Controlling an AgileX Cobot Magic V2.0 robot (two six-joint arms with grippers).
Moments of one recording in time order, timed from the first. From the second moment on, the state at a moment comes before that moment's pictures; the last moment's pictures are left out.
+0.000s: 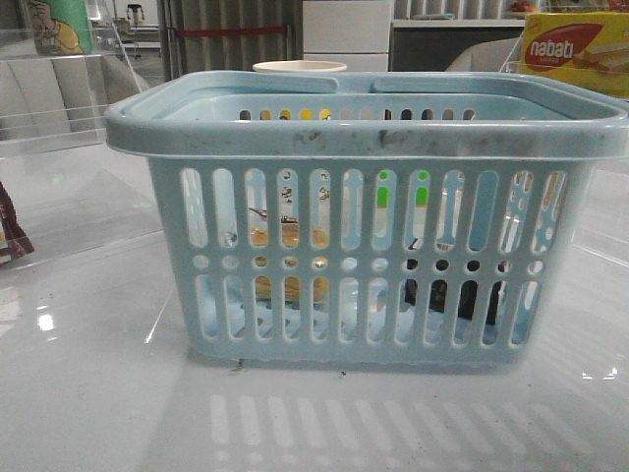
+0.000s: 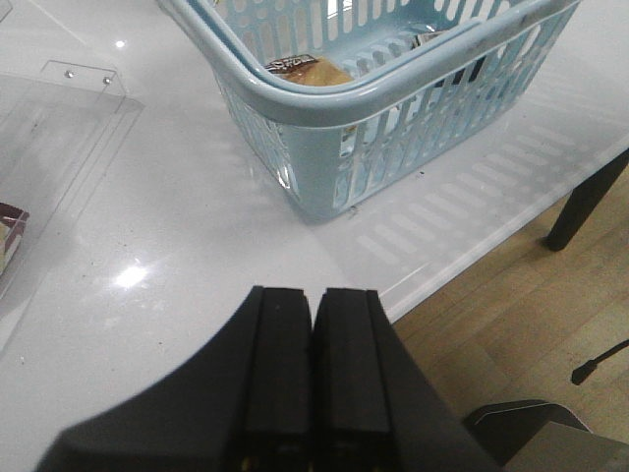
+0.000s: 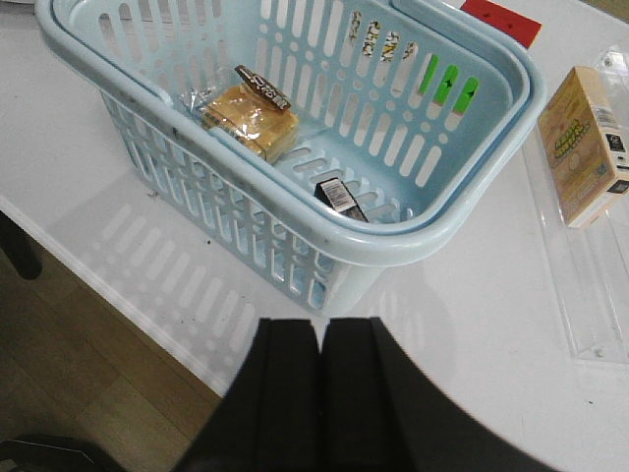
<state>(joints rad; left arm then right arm) -0.69 0.57 -0.80 0.06 0.96 -0.01 0.36 0.53 -0.80 0.17 0.89 -0.29</state>
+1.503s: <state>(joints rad) -0.07 -0.01 0.00 0.07 0.15 -0.01 0.36 0.53 -0.80 0.17 0.89 -0.29</state>
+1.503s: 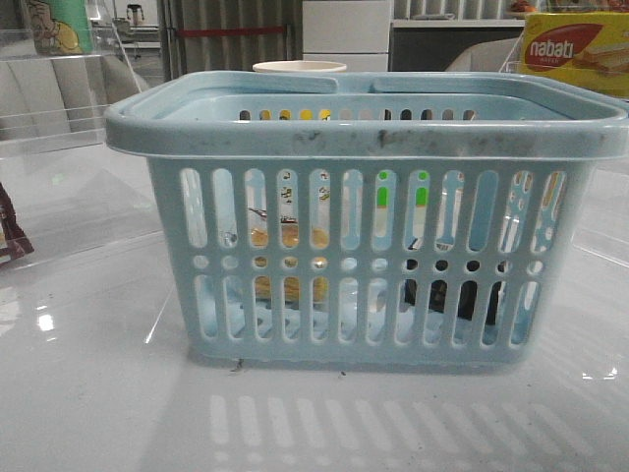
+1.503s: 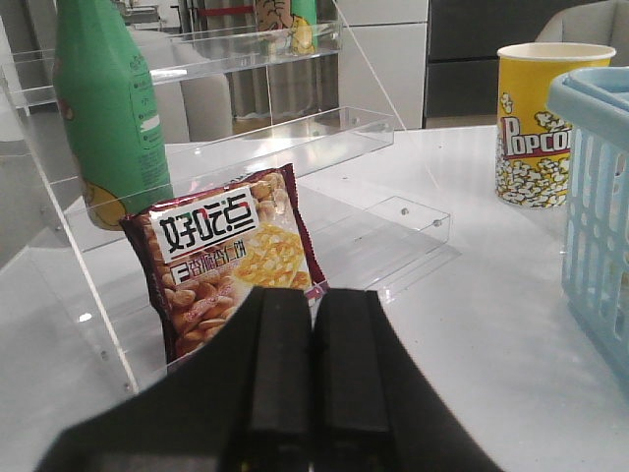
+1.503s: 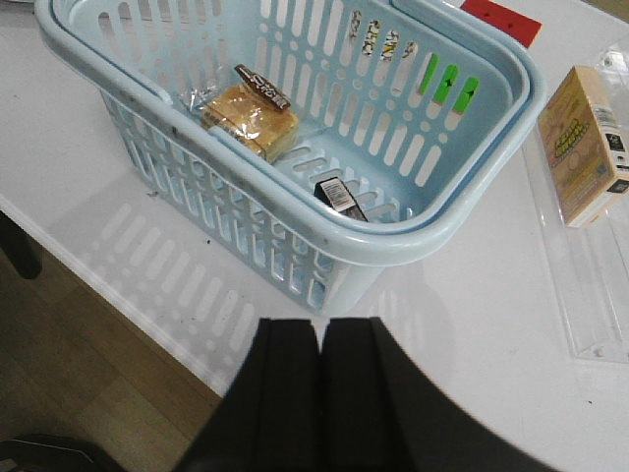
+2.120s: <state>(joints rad) -0.07 -0.01 0.01 0.04 0.05 -0.01 0.36 0.53 -0.80 0.17 0.89 -0.29</state>
